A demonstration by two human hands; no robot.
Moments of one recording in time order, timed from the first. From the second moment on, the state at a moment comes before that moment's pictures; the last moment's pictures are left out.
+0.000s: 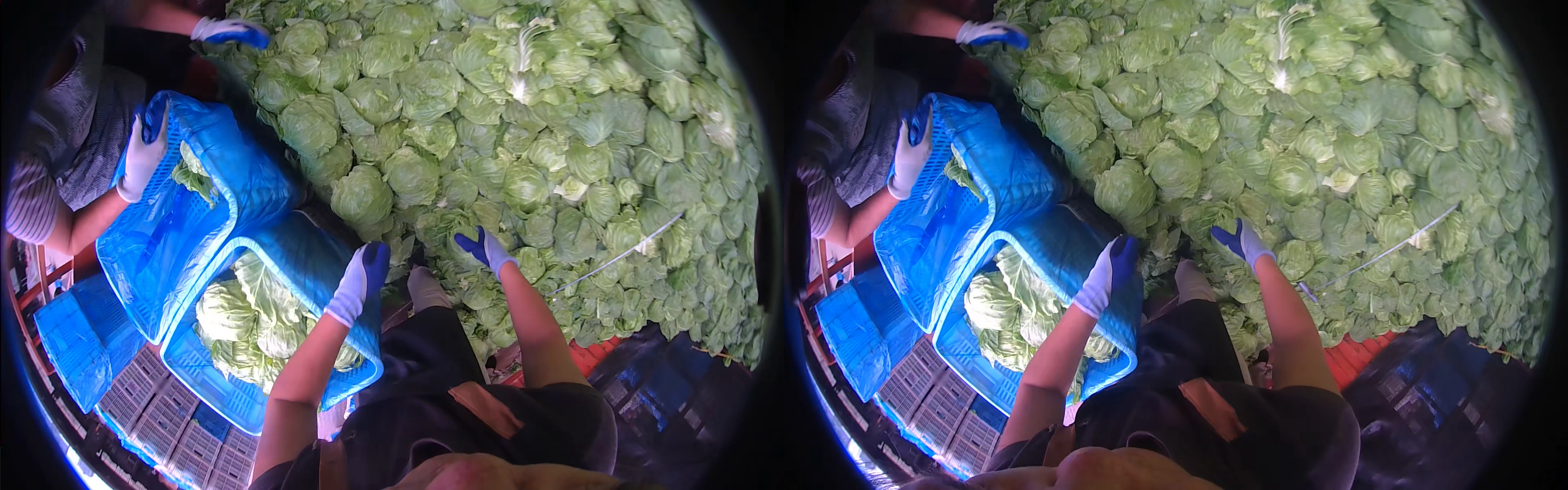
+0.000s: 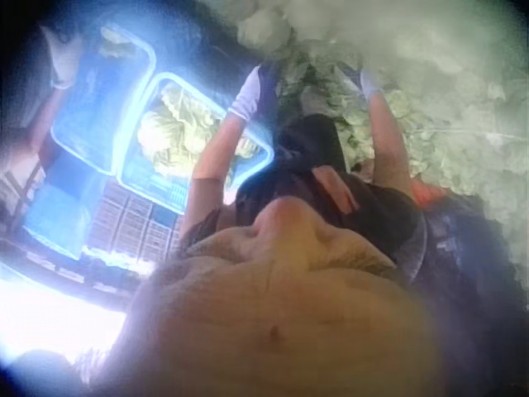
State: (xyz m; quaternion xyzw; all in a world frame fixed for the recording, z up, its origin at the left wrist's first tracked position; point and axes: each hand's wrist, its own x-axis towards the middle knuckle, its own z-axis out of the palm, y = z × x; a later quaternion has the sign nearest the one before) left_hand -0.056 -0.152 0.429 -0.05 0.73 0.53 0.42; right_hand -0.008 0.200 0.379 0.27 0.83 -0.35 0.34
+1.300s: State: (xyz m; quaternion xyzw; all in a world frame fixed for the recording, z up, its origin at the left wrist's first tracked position) left_hand -0.077 -0.136 0.642 0.03 0.84 0.49 0.23; right_hand -0.067 0.137 0.541 0.20 0.30 -0.88 0.30
